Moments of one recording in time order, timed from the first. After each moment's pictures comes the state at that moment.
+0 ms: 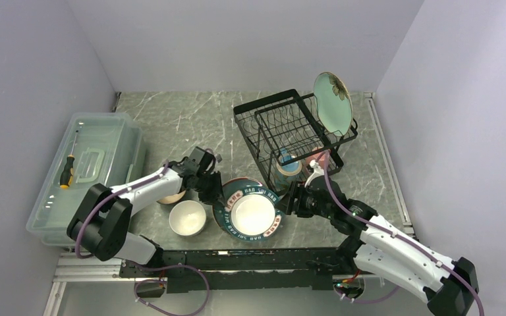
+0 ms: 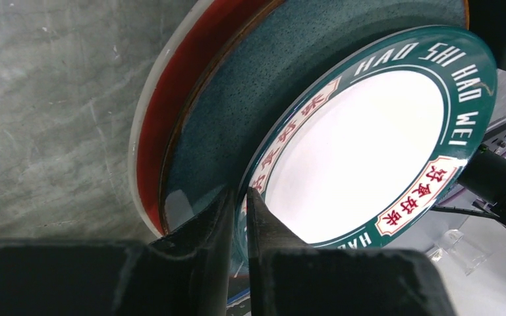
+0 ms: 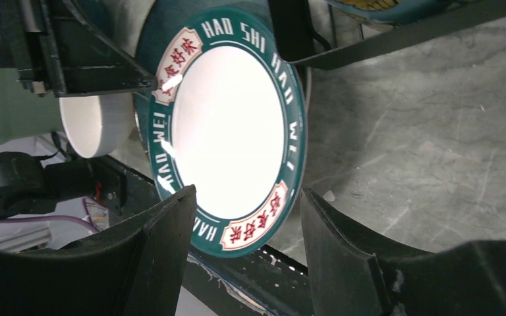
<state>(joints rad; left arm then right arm) -0.56 1.43 0.77 -0.46 0.35 -0.65 0.77 0.71 0.47 -0.39 -0.05 0.86</state>
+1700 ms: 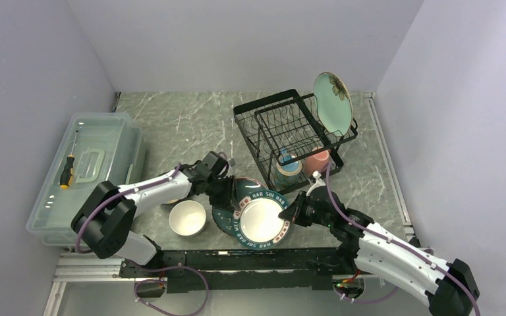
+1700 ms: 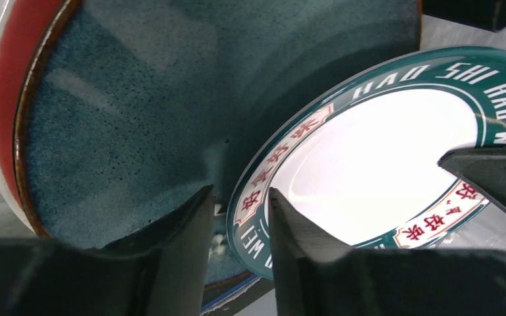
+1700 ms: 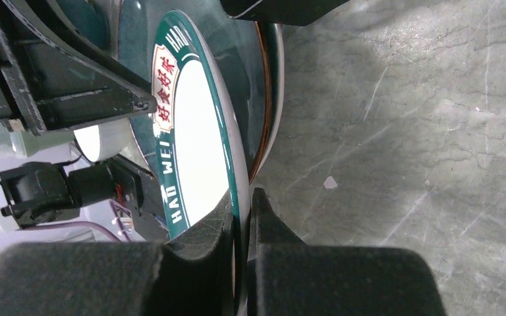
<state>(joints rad) -0.70 1.46 0.80 -0.41 0.34 -0.71 0.77 0.67 0.29 -0.26 -0.08 1.04</state>
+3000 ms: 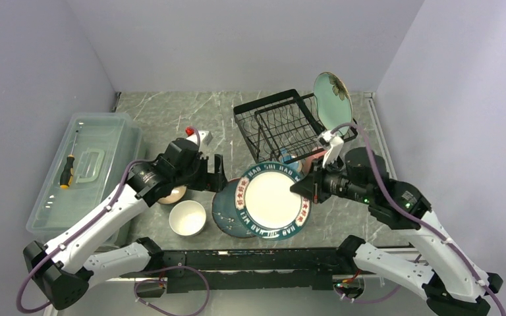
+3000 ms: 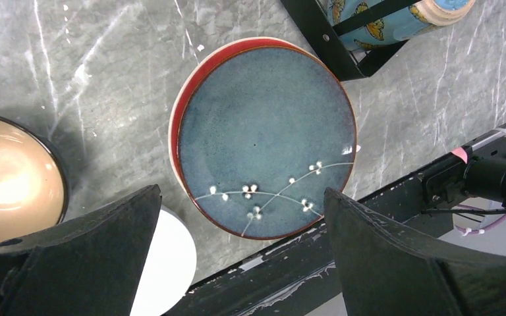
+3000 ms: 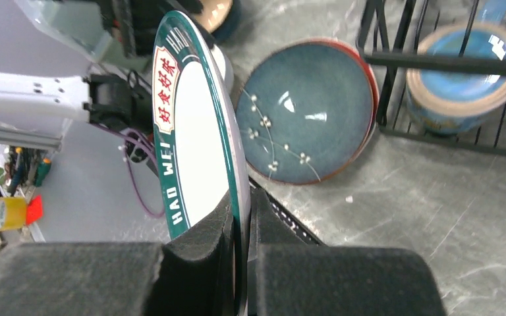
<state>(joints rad) -0.70 1.03 1.02 -0.75 -0.01 -0.51 0.78 0.75 1.11 -0.87 -0.18 0.49</state>
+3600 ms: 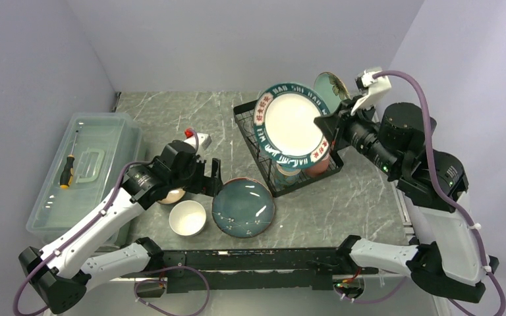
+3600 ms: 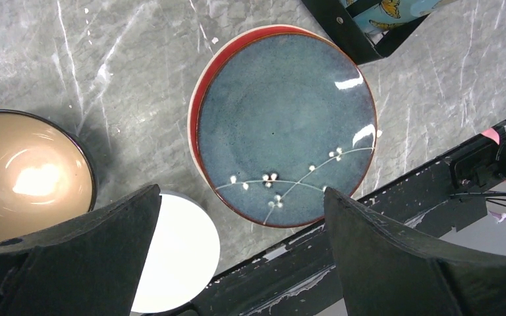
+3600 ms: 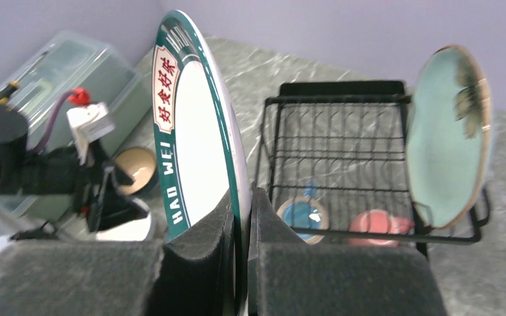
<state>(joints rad) -0.70 0.98 1.02 -0.79 -0.02 -0.43 0.78 1.05 1.82 -0.97 0.21 0.24</state>
